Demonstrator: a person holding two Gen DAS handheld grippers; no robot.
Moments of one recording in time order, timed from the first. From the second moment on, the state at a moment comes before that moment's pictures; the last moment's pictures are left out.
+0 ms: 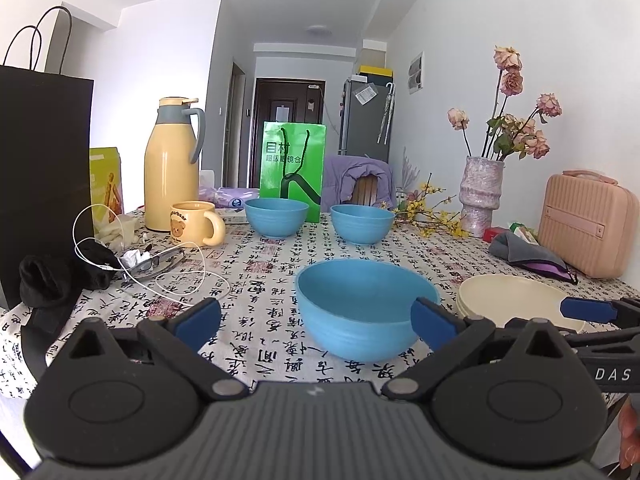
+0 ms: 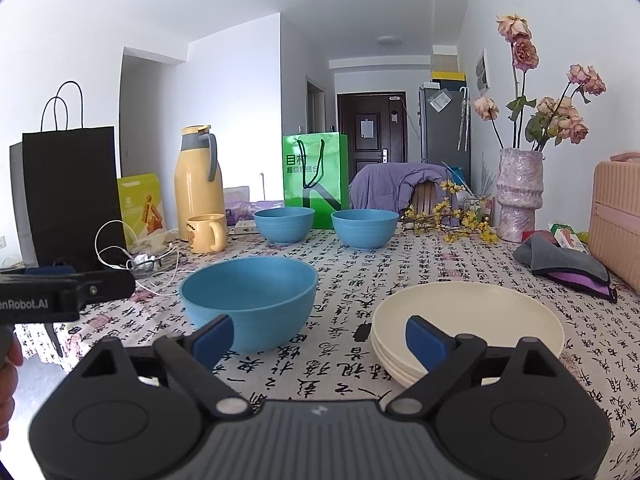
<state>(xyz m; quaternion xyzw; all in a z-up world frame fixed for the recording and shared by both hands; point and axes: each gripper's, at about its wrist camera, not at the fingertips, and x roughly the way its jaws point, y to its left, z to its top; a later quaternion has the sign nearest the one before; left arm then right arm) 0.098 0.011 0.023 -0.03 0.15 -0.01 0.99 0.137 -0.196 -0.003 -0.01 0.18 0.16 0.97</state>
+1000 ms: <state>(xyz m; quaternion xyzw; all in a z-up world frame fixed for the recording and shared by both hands) 0.234 0.012 0.054 -0.03 0.18 -0.04 0.98 0.274 -0.207 0.032 0.02 0.23 0.15 0.96</state>
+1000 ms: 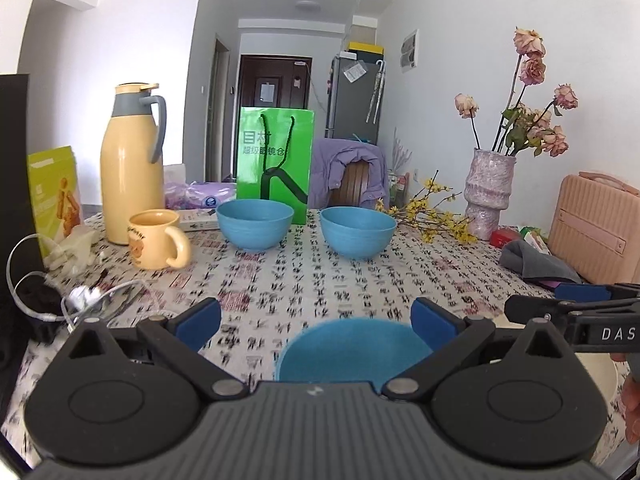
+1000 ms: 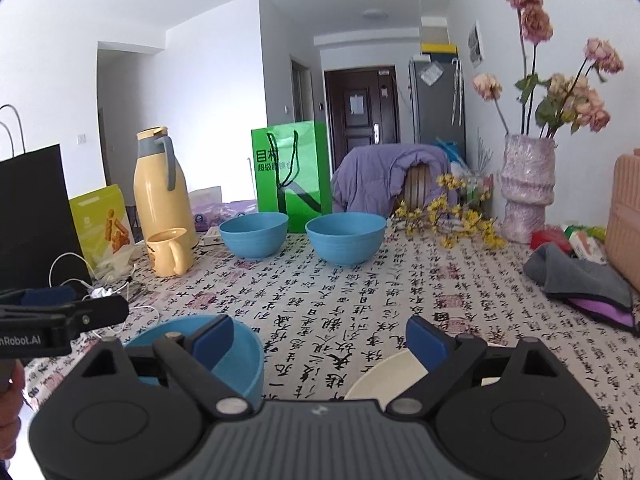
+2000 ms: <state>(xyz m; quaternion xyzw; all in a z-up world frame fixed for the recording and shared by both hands) 0.501 0.033 0.080 -0.05 0.26 -0.11 0.96 0.541 -0.235 0.064 0.18 0.37 0.16 0.90</state>
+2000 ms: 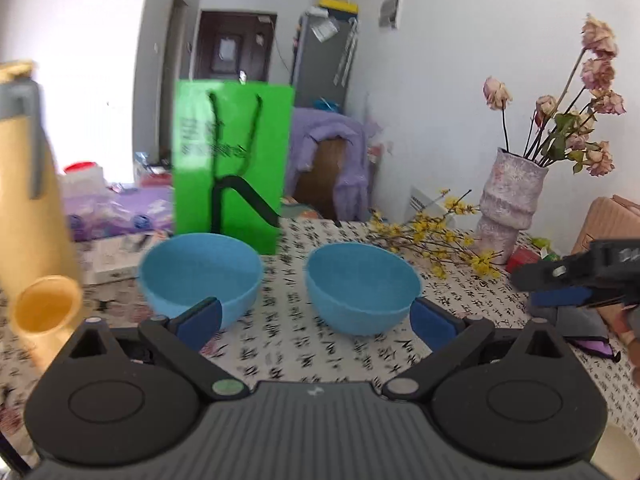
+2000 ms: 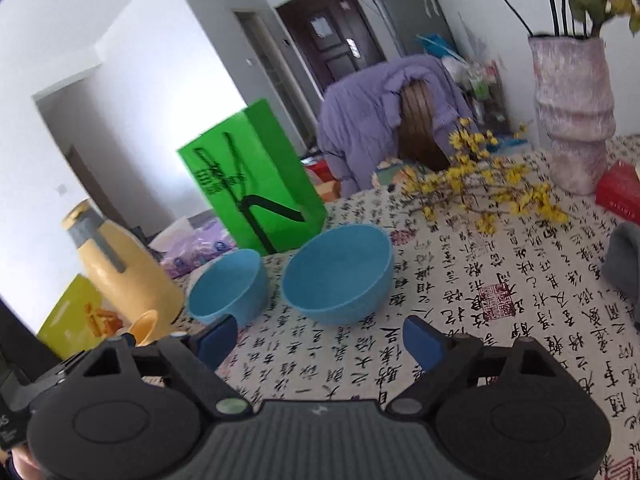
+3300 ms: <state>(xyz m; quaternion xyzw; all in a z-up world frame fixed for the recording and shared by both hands) 0.588 -0.025 0.070 -0.03 0.30 -0.09 0.95 0.648 -0.216 0.011 0.15 0.41 0.09 0.90</state>
